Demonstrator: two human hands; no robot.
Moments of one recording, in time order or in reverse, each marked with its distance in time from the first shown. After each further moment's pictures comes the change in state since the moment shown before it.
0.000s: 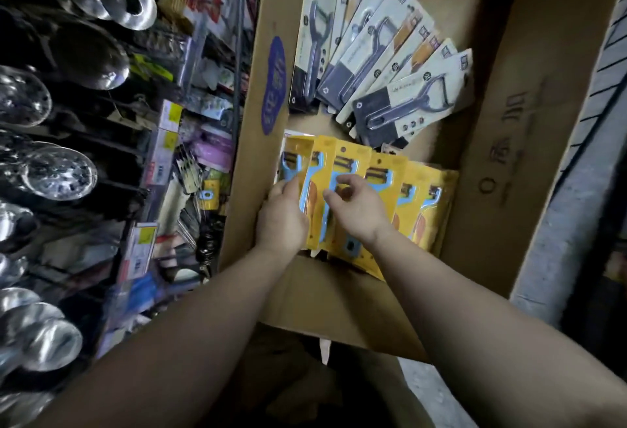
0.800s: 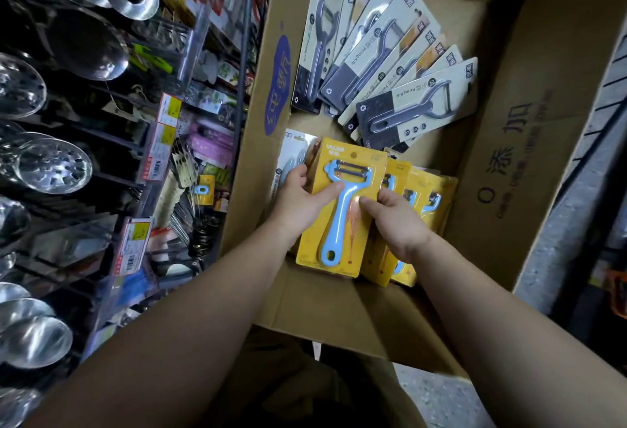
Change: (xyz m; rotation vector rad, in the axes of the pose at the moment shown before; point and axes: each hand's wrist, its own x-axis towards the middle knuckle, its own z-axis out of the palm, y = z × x) left_hand 0.017 0.022 -0.008 -0.756 -0.206 -0.259; right_hand -0.001 0.027 -0.037 0.476 -0.161 0.138
